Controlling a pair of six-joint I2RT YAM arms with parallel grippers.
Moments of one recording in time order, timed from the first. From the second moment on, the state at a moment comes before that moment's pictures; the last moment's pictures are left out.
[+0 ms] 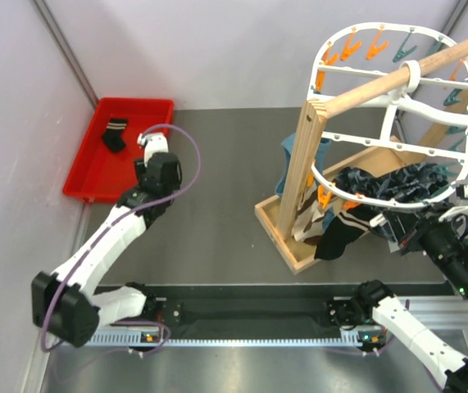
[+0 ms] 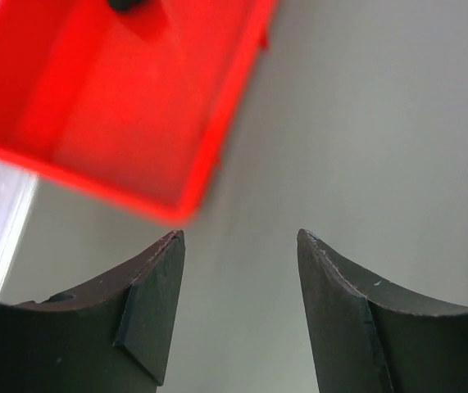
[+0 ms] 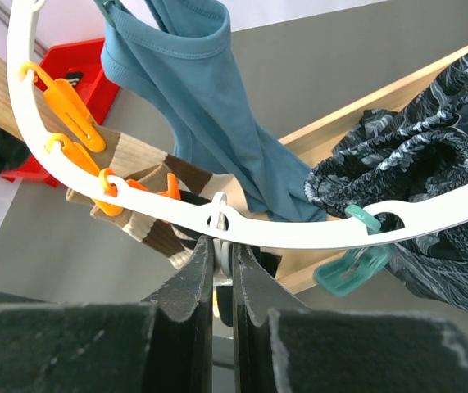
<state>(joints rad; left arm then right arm) -0.47 1.11 0.95 -0.47 -0.66 -0.32 0.48 0.49 1.40 -1.13 0.22 0.40</state>
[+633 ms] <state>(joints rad) 0.11 2.18 1.51 0.28 -0.42 -0.05 0.48 0.53 1.42 -1.16 0.21 0.39</state>
